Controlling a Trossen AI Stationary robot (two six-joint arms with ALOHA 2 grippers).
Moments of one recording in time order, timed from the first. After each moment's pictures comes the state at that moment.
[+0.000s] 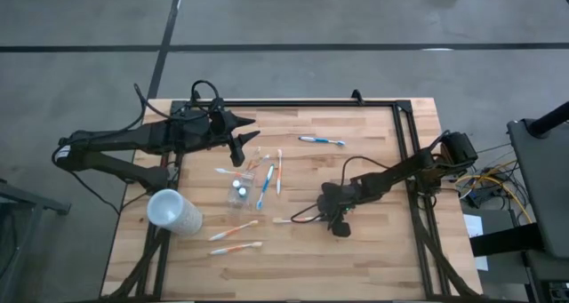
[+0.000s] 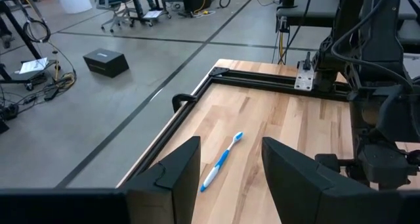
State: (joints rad) left arm 0.07 1.03 1.08 -0.31 -0.37 -0.02; right arm 0.21 1.72 0.66 0.10 -0.15 0.22
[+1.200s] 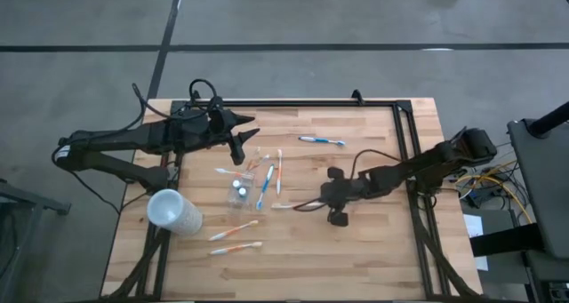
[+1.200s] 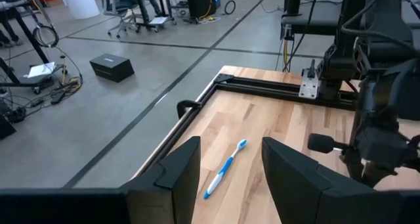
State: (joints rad) left arm 0.07 1.02 1.08 -0.30 -0.39 -0.02; right arm 0.20 1.50 0.68 -0.04 0.12 0.21
